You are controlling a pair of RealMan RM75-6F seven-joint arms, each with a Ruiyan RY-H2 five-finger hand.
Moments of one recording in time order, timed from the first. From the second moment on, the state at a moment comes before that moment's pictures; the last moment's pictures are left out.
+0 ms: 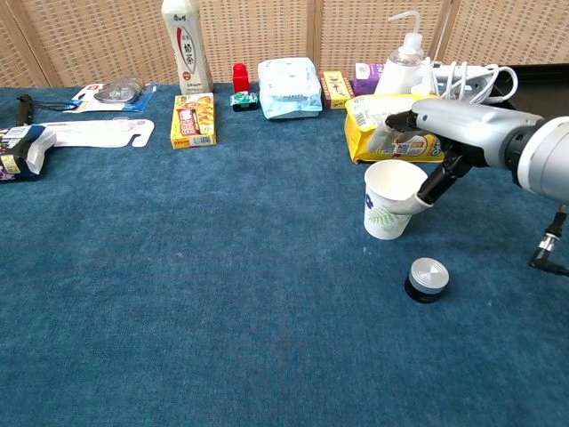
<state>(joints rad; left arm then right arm) -0.20 -1.09 -0.03 -1.79 1.52 1.37 0.18 0.68 -1.53 0.21 -1.78 -0.86 1.10 -0.56</state>
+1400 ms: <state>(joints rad) -0.20 -1.10 -0.03 -1.75 1.50 1.37 0.16 0.74 -1.59 0.22 -1.69 -0.78 1.11 -0.57</state>
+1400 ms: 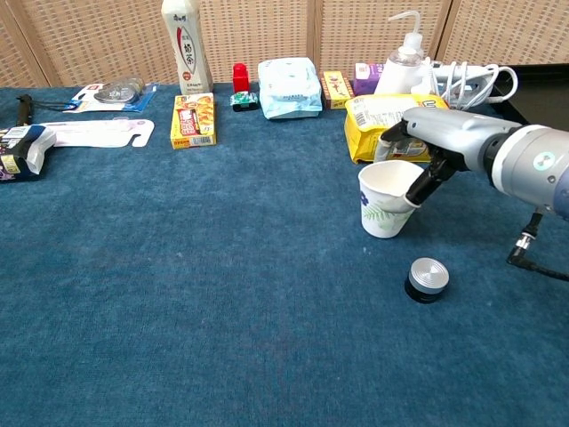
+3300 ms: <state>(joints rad) -0.19 -1.08 -0.02 -1.80 1.53 1.40 0.18 0.61 -1.47 0.22 -1.64 -1.01 0.97 -0.14</state>
